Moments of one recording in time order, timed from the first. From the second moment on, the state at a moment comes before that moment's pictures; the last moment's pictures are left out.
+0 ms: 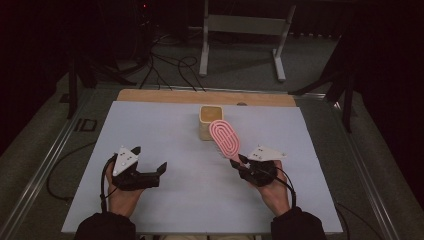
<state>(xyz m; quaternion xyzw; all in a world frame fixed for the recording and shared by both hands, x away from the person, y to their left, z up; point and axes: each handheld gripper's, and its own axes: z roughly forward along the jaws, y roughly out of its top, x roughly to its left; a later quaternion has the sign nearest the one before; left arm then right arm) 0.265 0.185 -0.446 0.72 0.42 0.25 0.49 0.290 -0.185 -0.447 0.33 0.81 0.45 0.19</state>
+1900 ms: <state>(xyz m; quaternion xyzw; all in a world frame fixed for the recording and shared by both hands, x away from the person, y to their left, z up) 0.293 0.086 -0.429 0.76 0.37 0.18 0.51 0.286 -0.165 -0.458 0.33 0.81 0.45 0.18</state>
